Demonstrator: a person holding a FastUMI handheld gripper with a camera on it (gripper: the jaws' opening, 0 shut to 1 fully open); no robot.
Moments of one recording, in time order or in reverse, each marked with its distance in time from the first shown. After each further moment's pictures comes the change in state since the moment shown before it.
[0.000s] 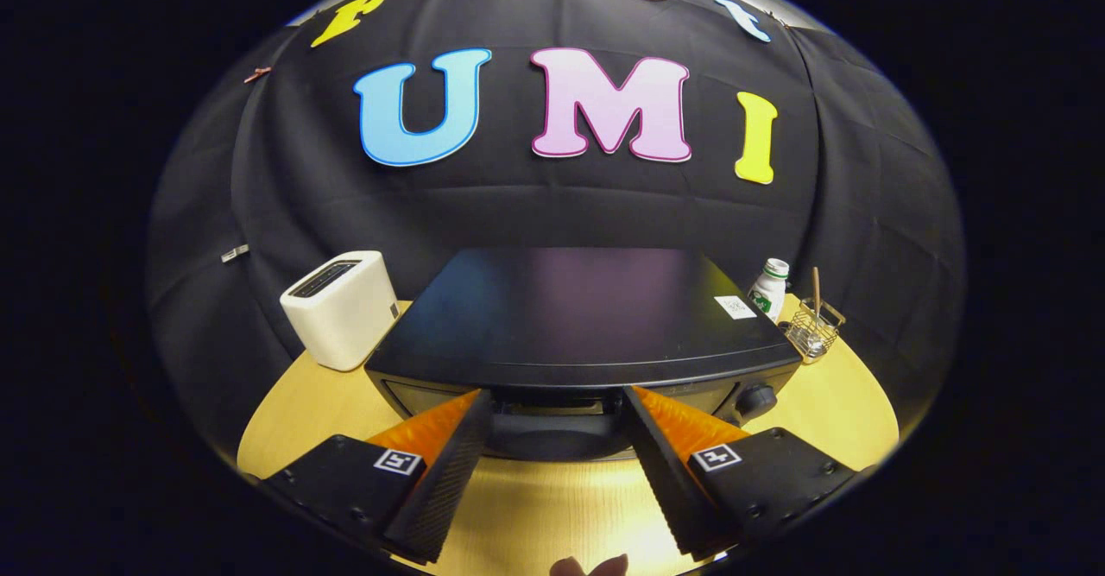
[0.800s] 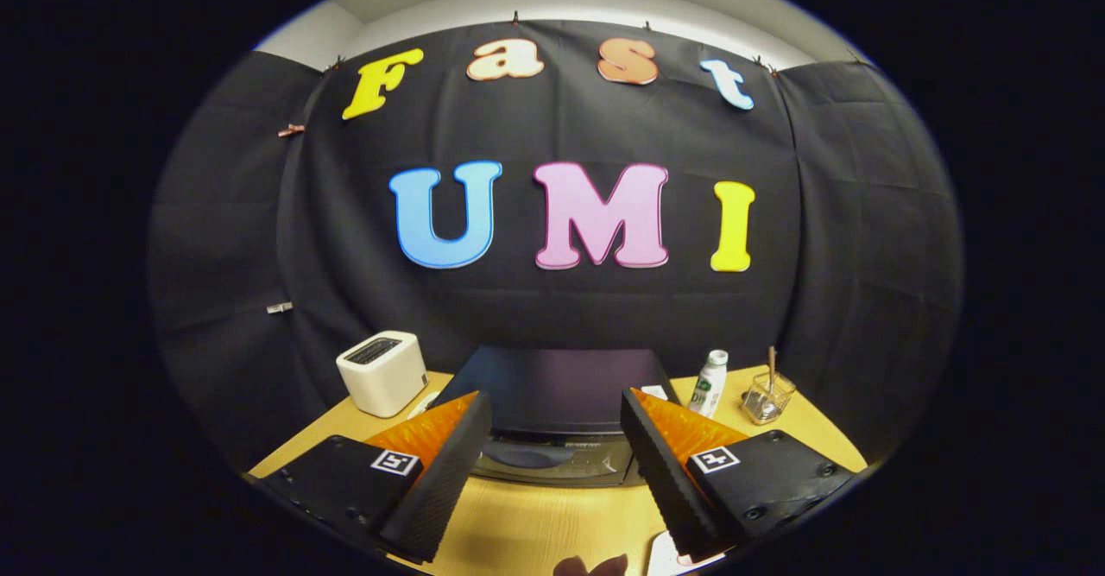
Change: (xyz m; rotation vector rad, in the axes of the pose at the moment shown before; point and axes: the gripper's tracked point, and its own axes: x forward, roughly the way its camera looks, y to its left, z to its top) arm -0.122 -0.029 0.081 -0.011 -0.237 0.085
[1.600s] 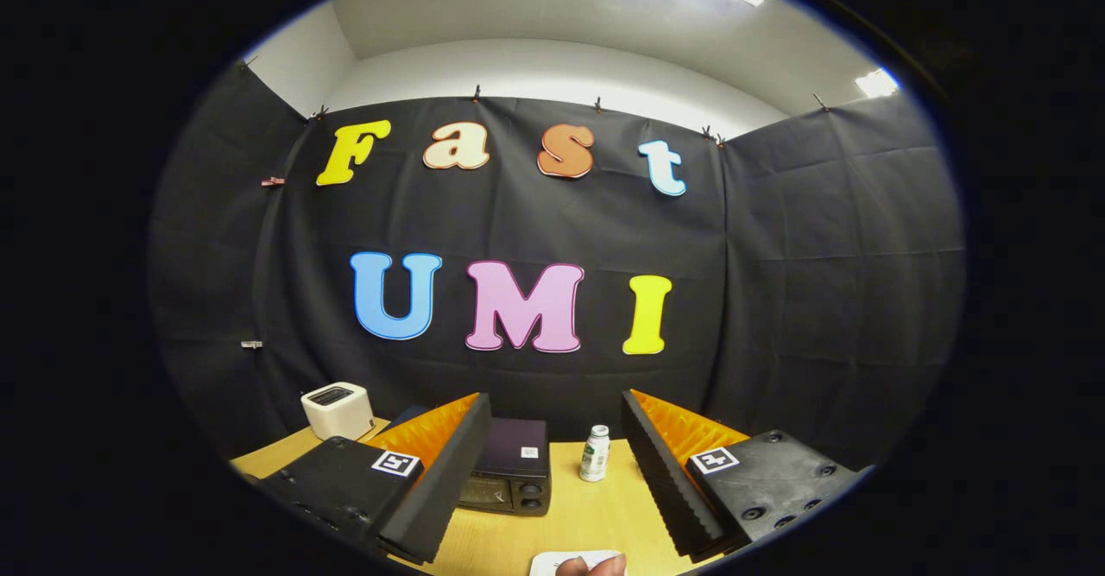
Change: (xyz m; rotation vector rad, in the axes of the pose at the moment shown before) arm -0.142 -0.132 0.139 -0.062 -0.284 -0.121
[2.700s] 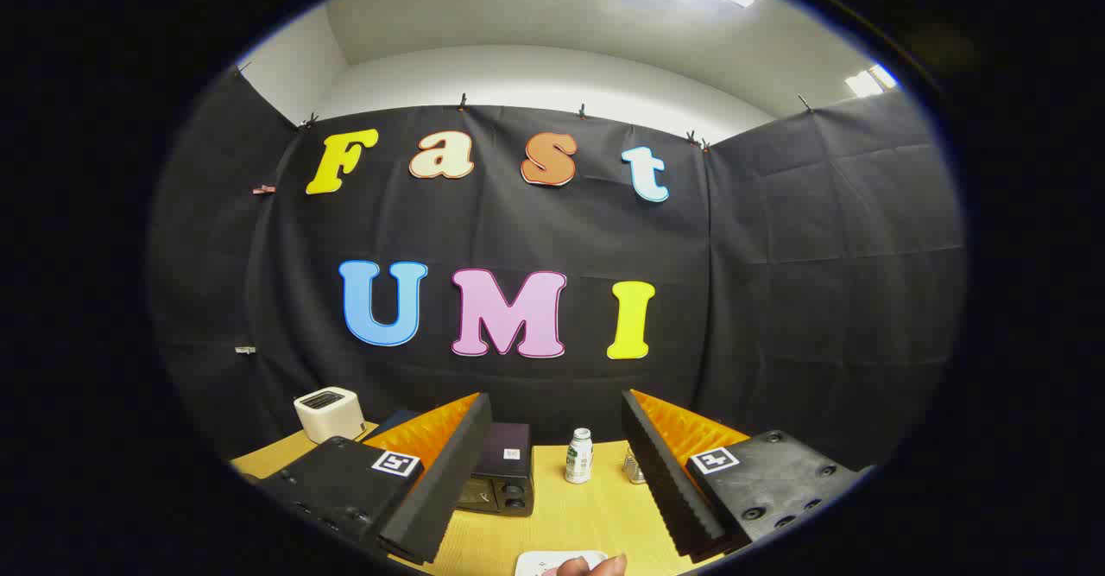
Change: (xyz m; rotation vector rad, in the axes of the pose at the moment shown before) arm -0.018 -0.043 0.012 0.001 -0.028 -0.044
